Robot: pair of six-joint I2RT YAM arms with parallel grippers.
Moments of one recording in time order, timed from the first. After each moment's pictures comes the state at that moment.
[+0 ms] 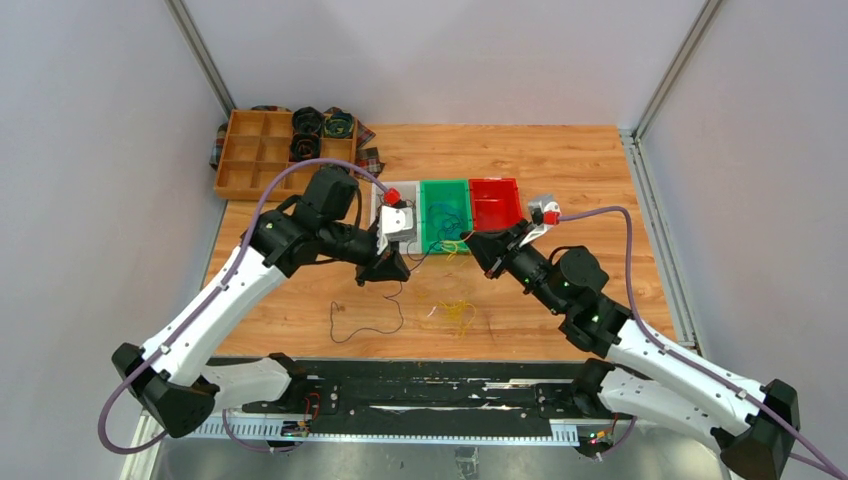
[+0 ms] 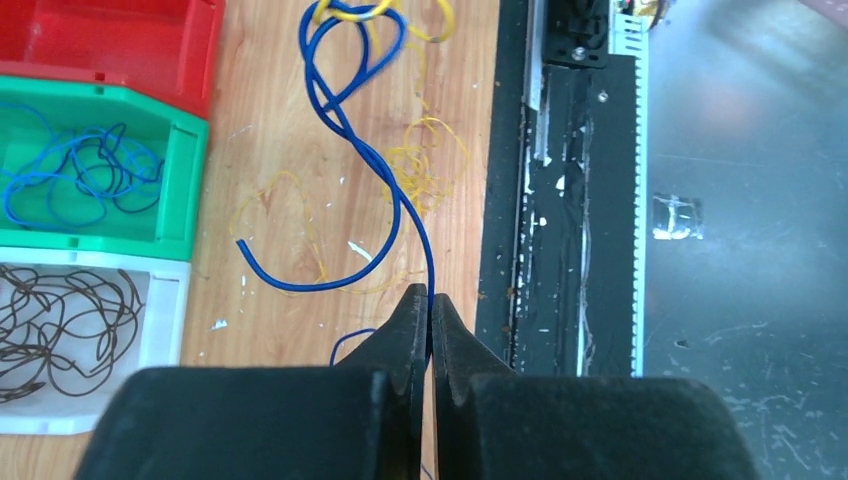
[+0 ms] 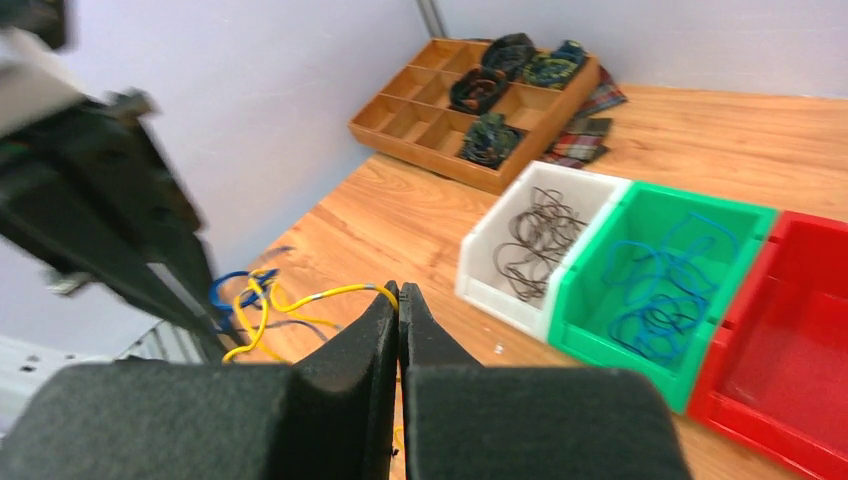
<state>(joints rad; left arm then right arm) -0.63 1.16 1.26 -0.89 0.76 0.48 0.88 0.79 0.61 0.33 0.09 0.37</state>
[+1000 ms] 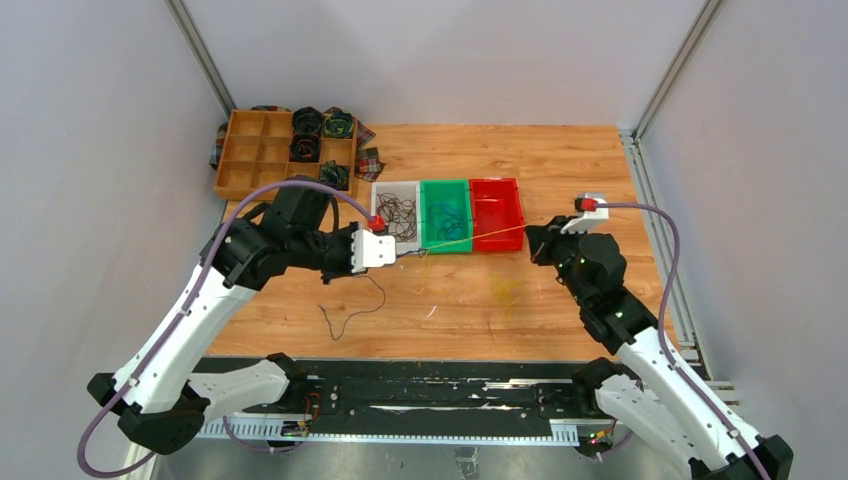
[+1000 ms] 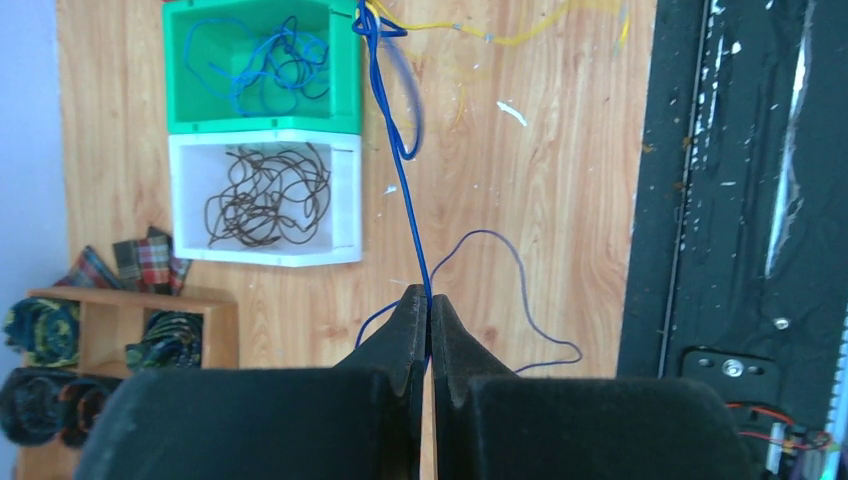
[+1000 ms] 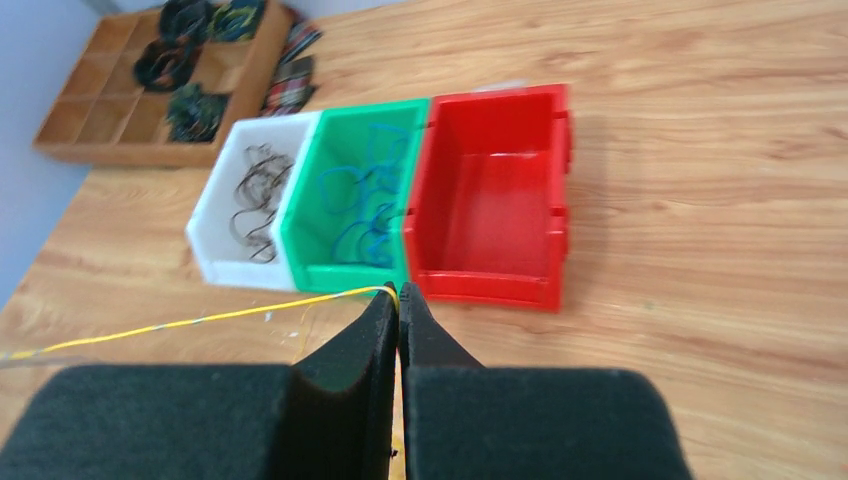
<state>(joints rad) -0.63 1.06 1.39 -1.17 0.41 0.84 0.53 0.71 0.59 -0.04 0.18 0.35</state>
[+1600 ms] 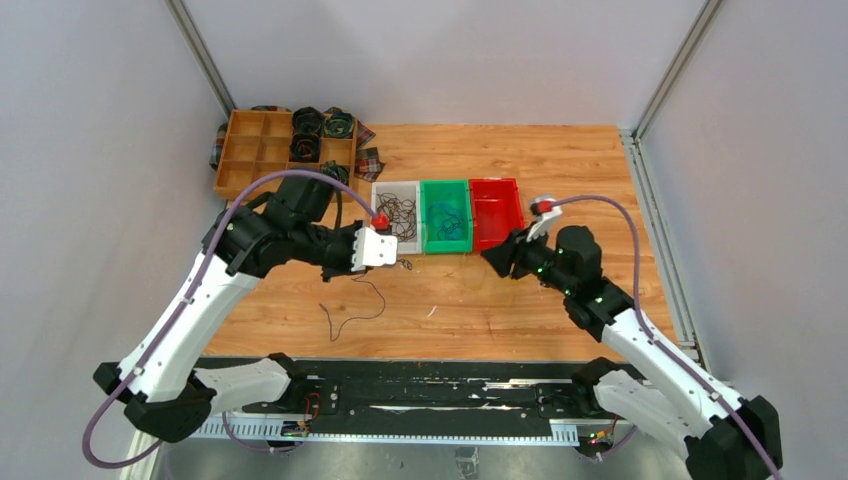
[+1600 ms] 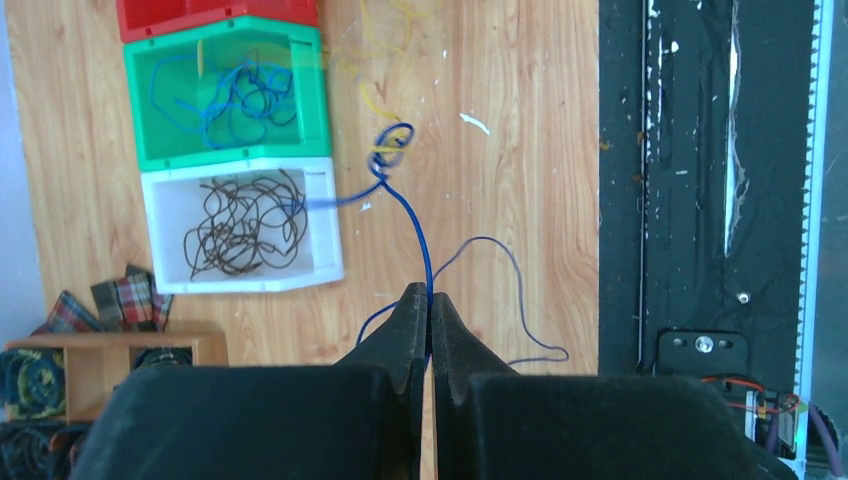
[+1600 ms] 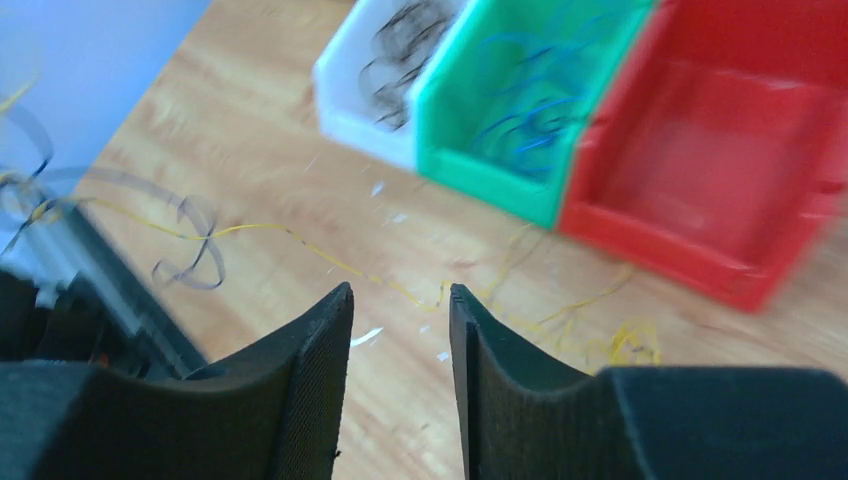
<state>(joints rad) -0.63 1.10 1.48 -1.27 0.48 0.91 0.45 0.84 0.57 0.01 -0.23 0.35</state>
